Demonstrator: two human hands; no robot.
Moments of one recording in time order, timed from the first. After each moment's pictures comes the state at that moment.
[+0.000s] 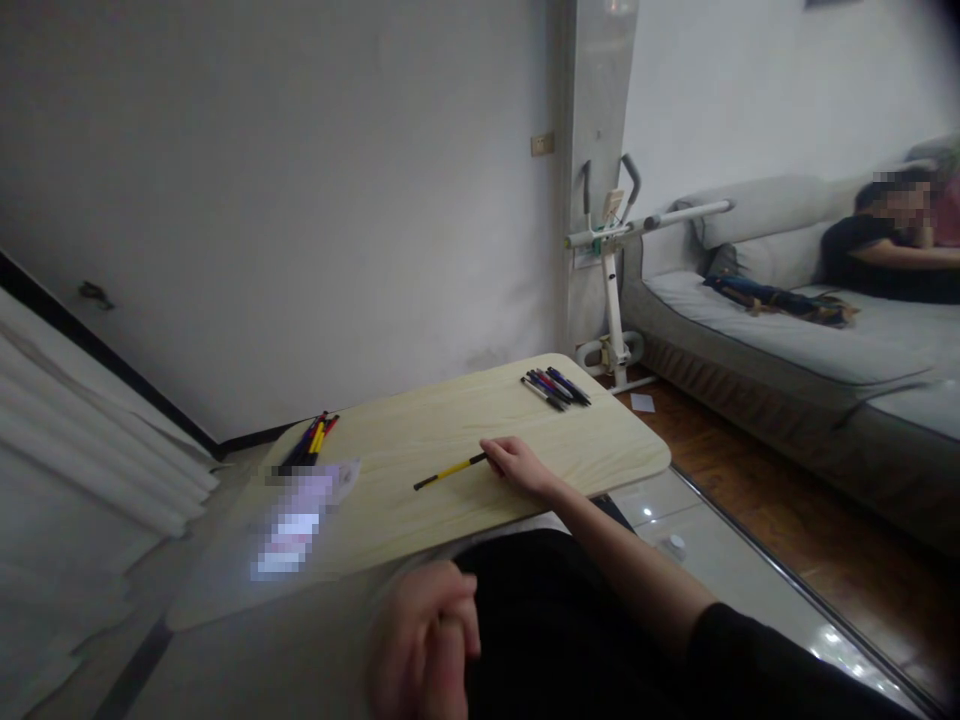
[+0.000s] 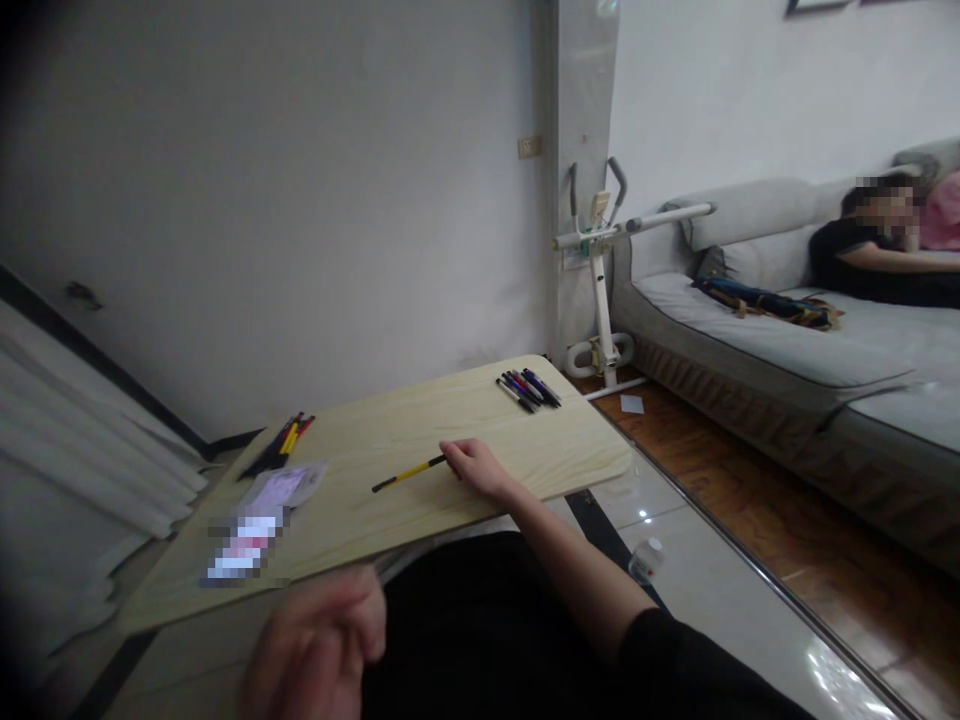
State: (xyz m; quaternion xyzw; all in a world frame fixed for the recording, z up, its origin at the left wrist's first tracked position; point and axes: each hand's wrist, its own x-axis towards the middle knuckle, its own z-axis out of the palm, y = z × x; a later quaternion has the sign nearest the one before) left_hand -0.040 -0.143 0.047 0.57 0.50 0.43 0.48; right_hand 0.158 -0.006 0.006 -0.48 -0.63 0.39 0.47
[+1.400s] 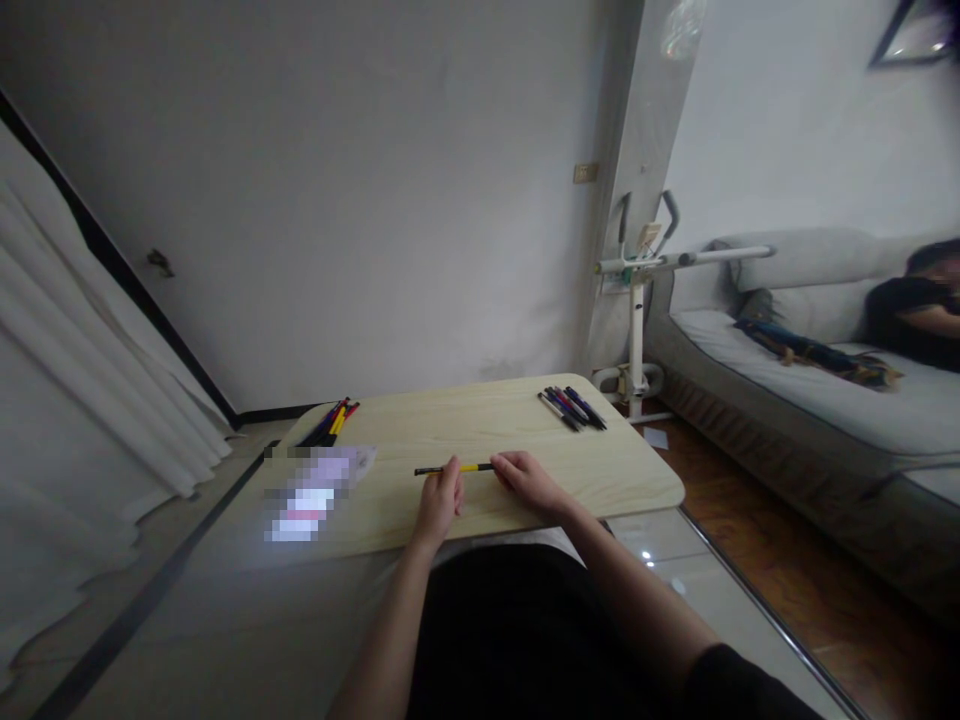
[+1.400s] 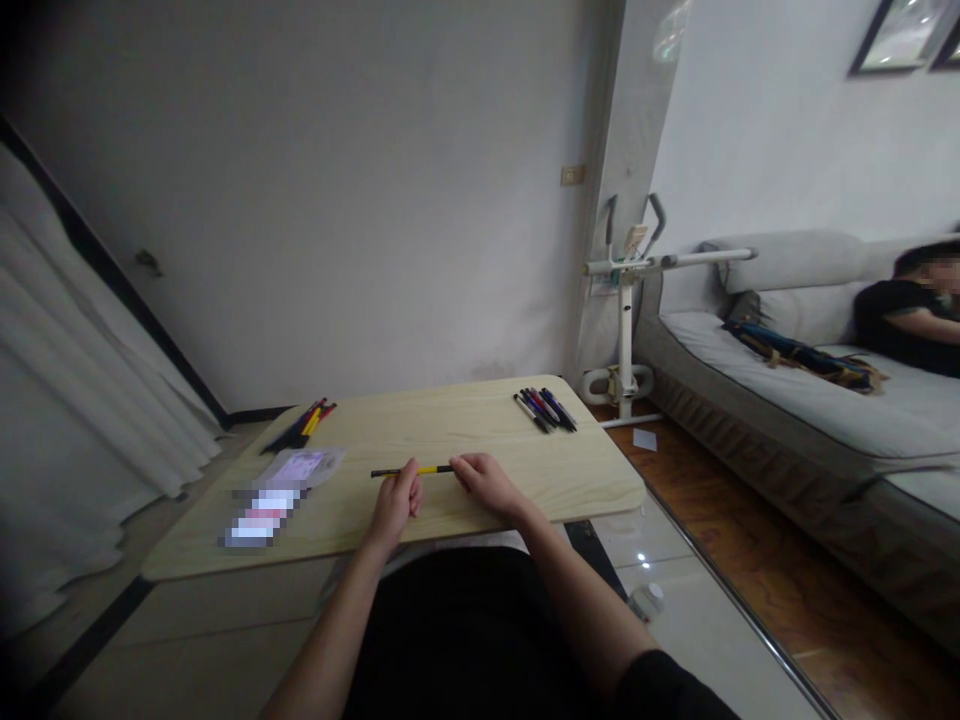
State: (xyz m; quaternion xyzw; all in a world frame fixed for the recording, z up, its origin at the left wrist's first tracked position) left_hand -0.013 -0.003 -0.002 0.60 0.43 0.47 0.48; right_hand 0.156 -0.014 0.013 -0.46 -0.70 0.36 0.42
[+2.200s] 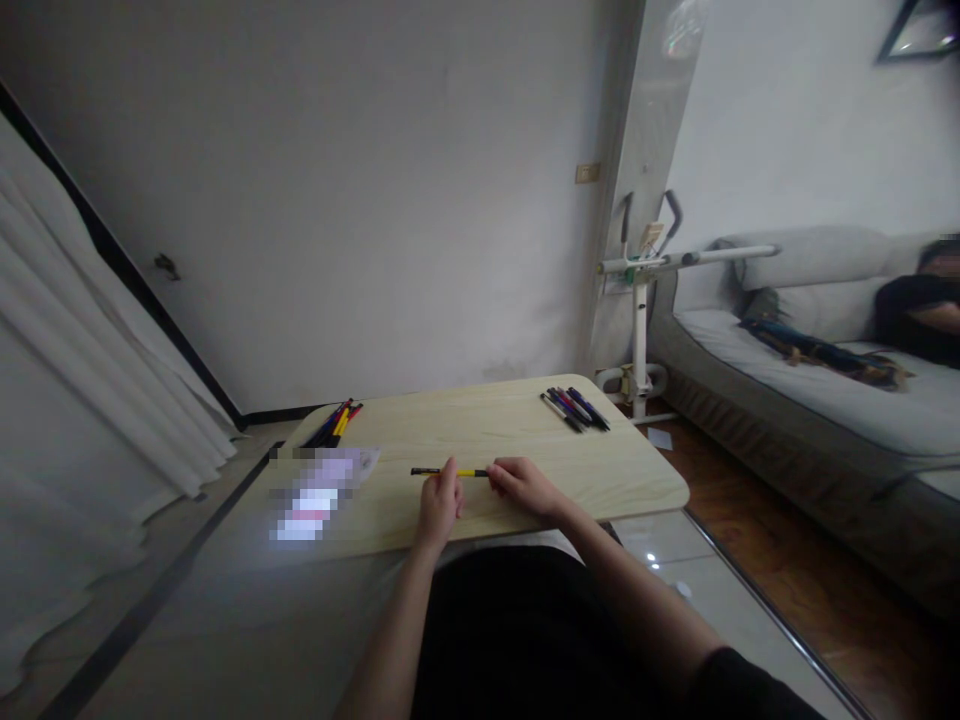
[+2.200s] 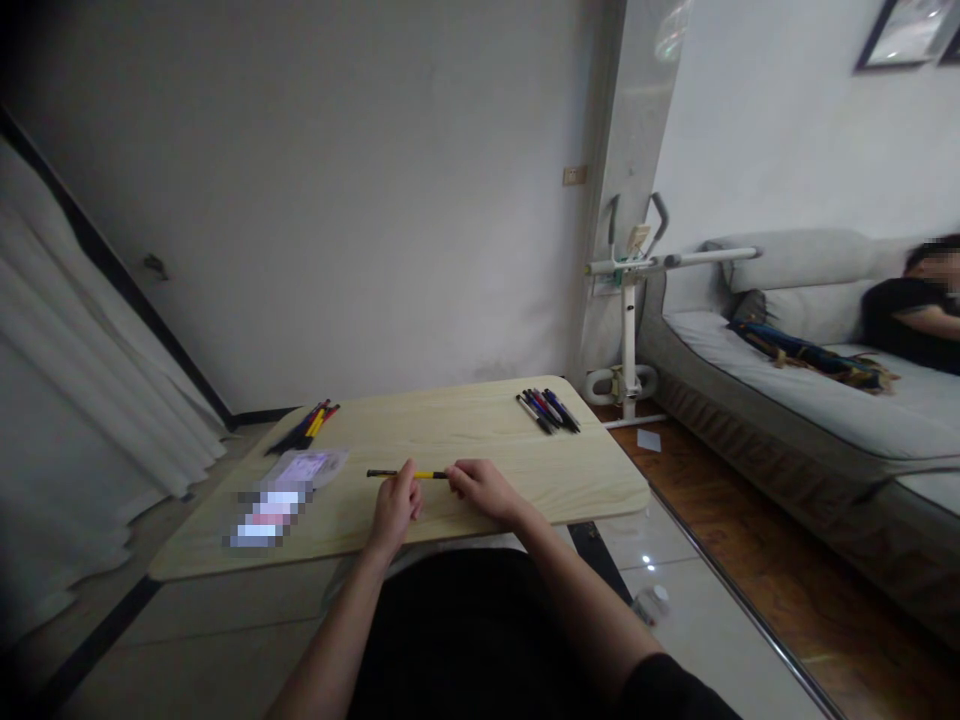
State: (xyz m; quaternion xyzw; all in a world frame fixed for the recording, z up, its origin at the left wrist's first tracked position) left_hand -0.013 -0.007 0.006 0.59 0.47 0.49 0.44; right_hand 0.151 -0.014 0.010 -0.45 -0.73 0.34 0.39
